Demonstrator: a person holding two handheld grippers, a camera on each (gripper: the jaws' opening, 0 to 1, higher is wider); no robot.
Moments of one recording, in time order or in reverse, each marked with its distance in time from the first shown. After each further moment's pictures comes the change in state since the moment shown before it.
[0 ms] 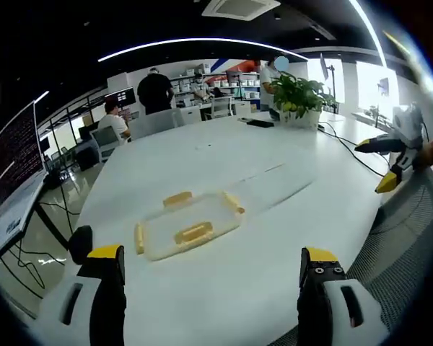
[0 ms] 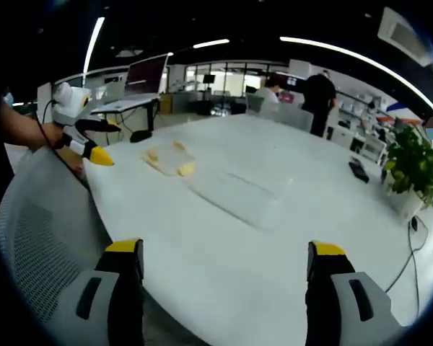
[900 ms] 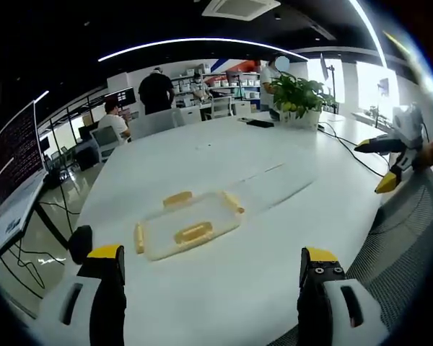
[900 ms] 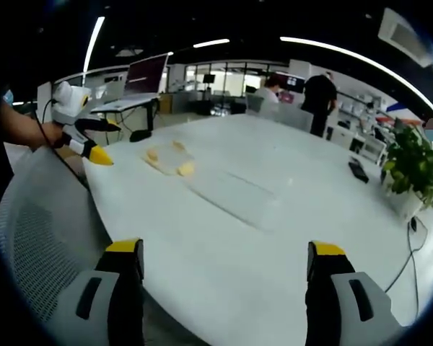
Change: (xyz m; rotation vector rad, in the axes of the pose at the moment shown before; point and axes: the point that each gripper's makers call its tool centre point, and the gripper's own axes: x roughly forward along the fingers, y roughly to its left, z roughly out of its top) left arm 0.000 -0.003 -0.001 -0.004 -0.001 -0.002; right arm -0.001 0.000 -0.001 -0.004 0.000 -0.004
